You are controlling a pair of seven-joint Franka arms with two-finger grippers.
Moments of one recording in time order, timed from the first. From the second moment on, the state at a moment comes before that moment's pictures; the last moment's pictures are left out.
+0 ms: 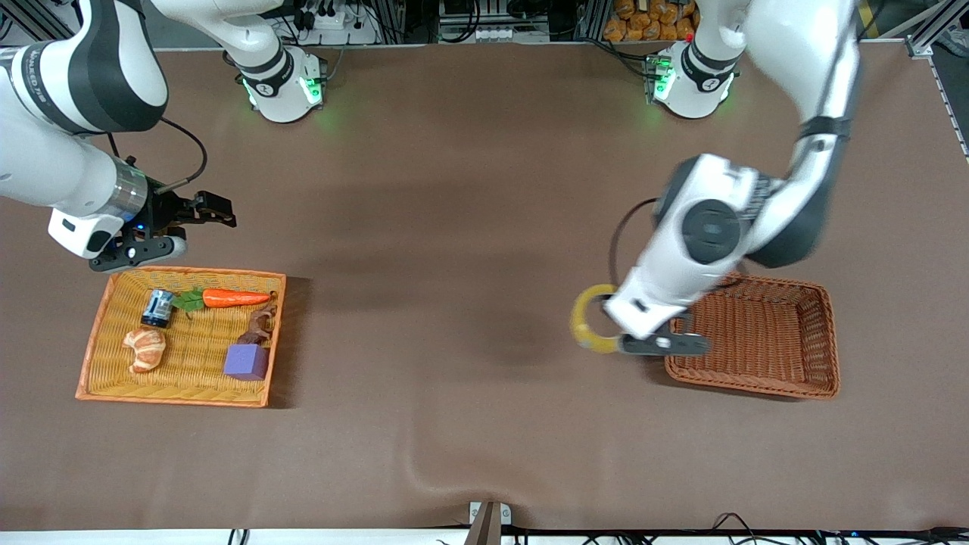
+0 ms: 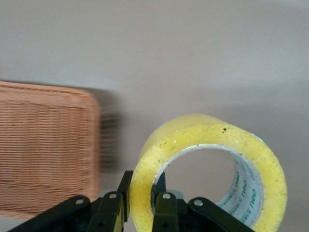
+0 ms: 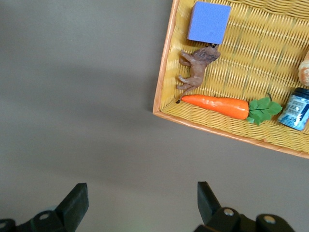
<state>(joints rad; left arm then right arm) -0.21 0.49 -0.18 -1.44 0.12 1.92 -0.34 0.15 0.02 -0.09 -1.90 0.11 1.75 -0.17</state>
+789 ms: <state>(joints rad) 0.14 0.51 -0.18 -1.54 0.14 1.91 -0.04 0.15 0.02 -0.10 -1.82 0.06 1.75 -0.17</state>
